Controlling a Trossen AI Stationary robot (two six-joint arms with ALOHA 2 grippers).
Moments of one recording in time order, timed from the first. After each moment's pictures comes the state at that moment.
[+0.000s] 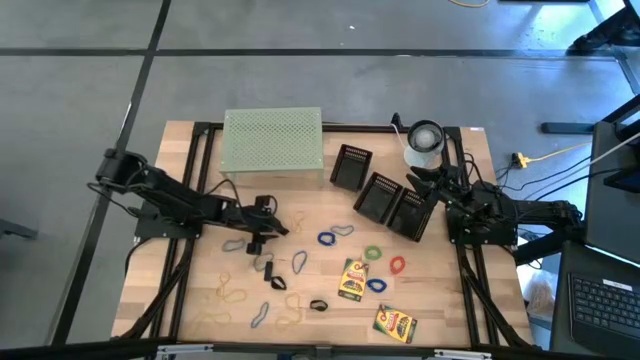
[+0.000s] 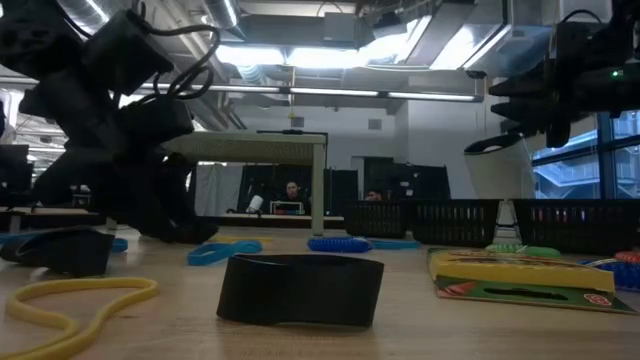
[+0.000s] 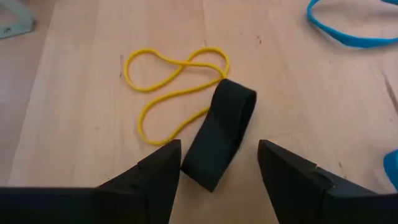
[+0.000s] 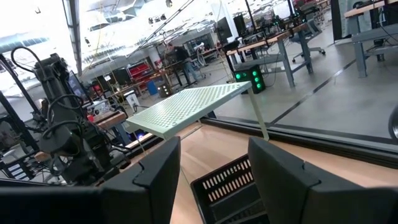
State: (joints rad) left arm -0.14 1.39 0.31 0.27 -0.16 0.05; right arm -0.01 0.04 0.02 0.10 0.51 0.36
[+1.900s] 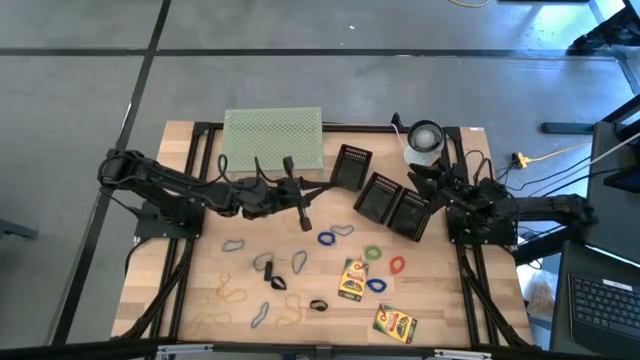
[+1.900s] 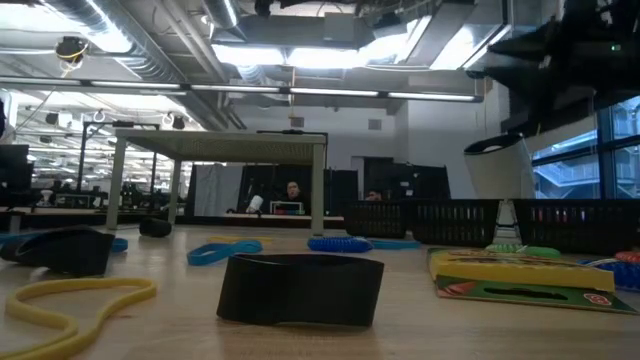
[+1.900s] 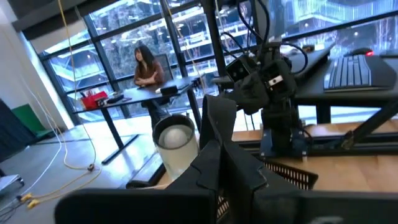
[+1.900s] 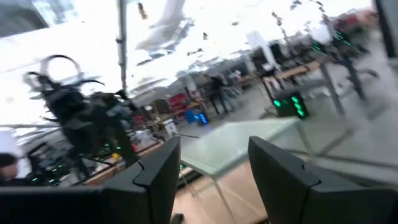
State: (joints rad) left arm -0.15 1.40 0.90 0.54 -0.51 0.25; right arm -0.01 0.26 0.02 0.54 0.37 0.32
